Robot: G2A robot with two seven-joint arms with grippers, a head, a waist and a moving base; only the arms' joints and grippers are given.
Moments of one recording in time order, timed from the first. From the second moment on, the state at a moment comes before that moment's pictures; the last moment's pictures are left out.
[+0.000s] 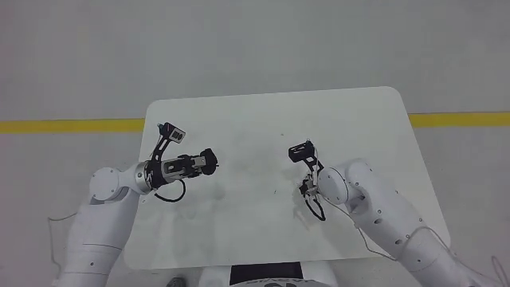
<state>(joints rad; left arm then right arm) 1.48 -1.13 -1.51 -1.48 -0.61 -0.34 -1.39 -1.27 -1.08 0.90 -1.82 -1.02 0.34 1.38</state>
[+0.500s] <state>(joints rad) 1.48 -1.13 -1.51 -1.48 -0.61 -0.34 -1.39 -1.26 -1.11 0.88 -1.72 -1.03 0.34 1.35</state>
